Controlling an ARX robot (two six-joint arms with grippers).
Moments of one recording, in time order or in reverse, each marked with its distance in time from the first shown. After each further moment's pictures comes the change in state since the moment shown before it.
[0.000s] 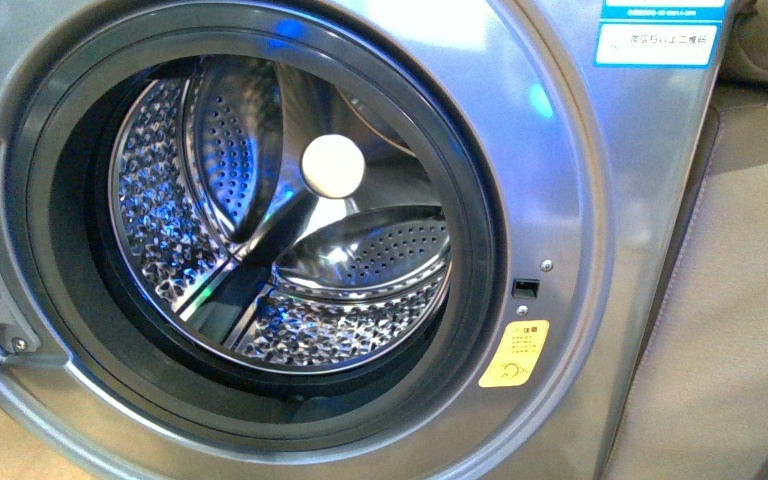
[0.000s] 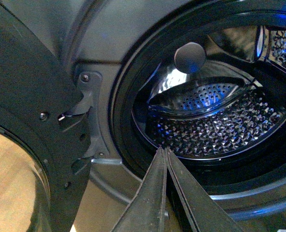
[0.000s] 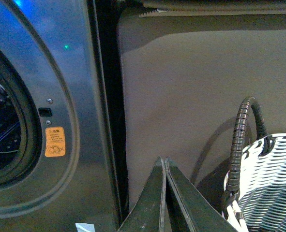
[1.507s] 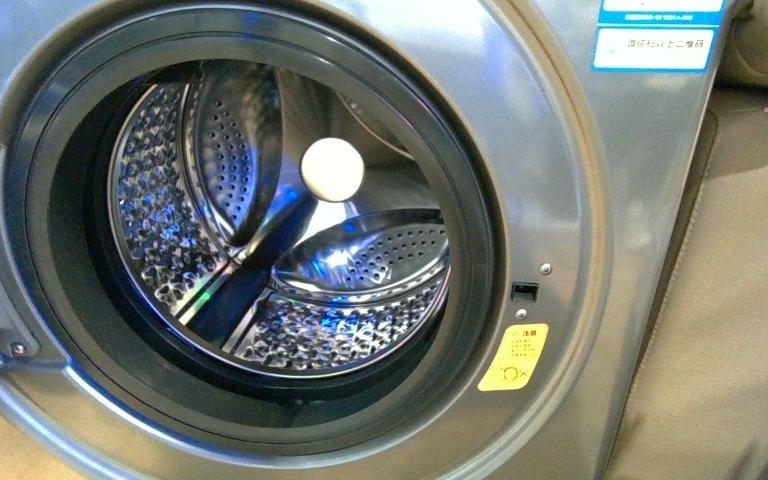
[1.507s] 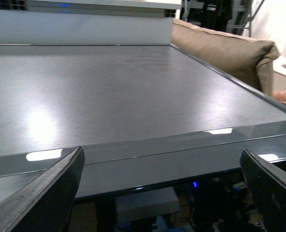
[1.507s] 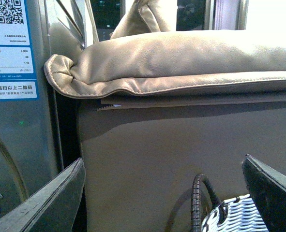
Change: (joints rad) left arm -0.497 0.986 1.782 -0.663 -0.224 0.026; right arm 0.216 0.390 -0.005 0.739 0.420 -0.158
